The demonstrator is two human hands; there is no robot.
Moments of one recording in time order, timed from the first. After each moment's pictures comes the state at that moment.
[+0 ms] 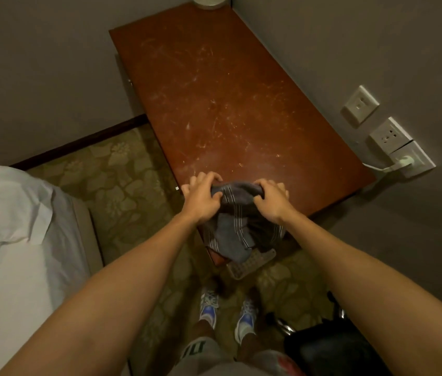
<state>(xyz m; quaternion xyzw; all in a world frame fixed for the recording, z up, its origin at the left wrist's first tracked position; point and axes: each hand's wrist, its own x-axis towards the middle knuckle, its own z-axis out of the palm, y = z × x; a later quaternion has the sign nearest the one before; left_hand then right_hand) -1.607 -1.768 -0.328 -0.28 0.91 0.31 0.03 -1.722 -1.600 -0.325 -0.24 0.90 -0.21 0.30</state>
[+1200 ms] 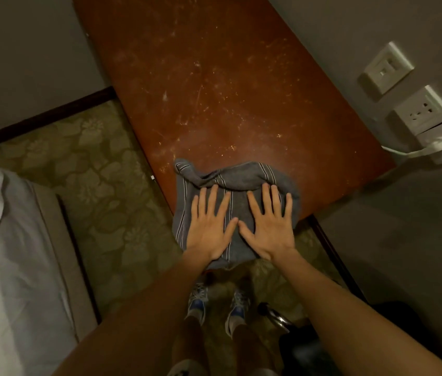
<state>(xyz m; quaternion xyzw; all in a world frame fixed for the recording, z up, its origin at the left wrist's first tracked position) -1.593 -1.712 -0.486 -0.18 0.96 0.18 0.08 -1.692 -1.561 -0.474 -0.38 0.92 0.02 0.11</state>
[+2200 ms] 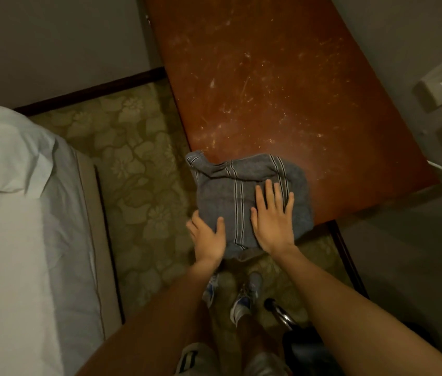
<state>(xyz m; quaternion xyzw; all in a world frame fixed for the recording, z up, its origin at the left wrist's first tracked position) -1.525 -1.697 -0.471 -0.61 0.65 0.46 -0.04 -1.655 -1.604 -0.477 -0.41 0.90 -0.01 0.12</state>
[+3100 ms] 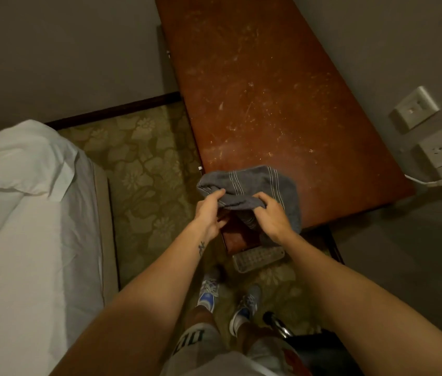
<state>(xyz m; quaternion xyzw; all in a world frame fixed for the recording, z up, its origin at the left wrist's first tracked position) -1.553 -1.743 -0.378 -0.59 0.25 0.76 -0.07 -1.653 -1.615 -0.378 -0.21 0.81 -0.38 0.39</state>
